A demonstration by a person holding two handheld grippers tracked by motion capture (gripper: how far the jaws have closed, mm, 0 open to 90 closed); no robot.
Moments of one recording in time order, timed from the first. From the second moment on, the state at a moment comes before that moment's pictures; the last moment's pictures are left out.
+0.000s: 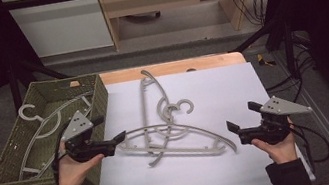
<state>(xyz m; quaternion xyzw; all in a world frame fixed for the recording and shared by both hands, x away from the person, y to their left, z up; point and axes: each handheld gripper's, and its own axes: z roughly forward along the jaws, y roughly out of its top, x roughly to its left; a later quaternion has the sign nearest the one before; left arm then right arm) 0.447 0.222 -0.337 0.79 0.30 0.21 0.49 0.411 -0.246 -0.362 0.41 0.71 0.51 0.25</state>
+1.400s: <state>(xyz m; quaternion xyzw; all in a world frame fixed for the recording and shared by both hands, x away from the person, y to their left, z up) 0.557 0.118 -0.404 0.90 0.25 0.13 0.33 0.411 -0.246 -0.362 0.41 0.72 0.51 0.24</state>
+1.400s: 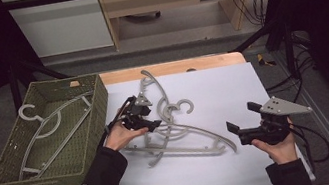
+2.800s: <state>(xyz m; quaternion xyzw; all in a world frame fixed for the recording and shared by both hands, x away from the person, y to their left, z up) 0.566 0.095 -0.445 0.94 0.22 0.07 0.26 0.411 -0.245 -0.362 0.40 0.71 0.52 0.24</state>
